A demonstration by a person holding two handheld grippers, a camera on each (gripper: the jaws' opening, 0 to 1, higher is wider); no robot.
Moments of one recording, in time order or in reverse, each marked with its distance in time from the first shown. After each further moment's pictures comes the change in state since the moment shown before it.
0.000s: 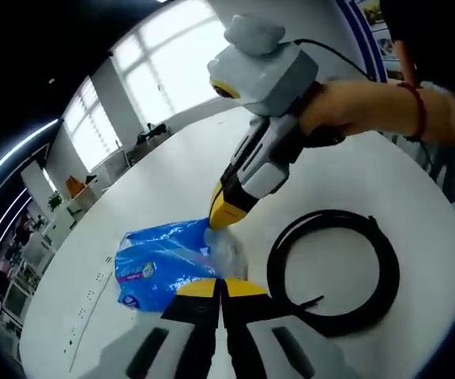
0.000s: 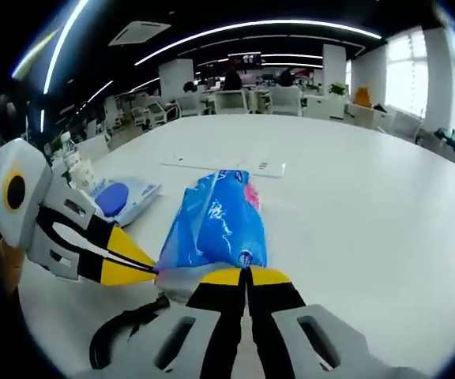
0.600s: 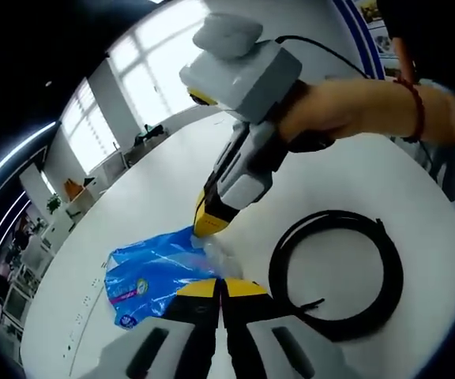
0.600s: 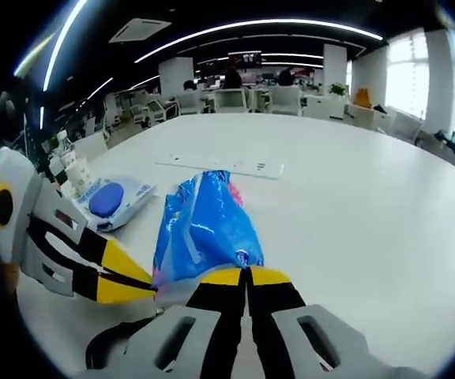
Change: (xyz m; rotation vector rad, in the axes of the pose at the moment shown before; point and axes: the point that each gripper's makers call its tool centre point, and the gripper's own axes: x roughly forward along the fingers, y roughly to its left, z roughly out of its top) left arm 0.002 -0.011 0.004 0.013 0.002 -0.003; right arm 0.006 -0.003 0.003 -0.010 0.012 -0.002
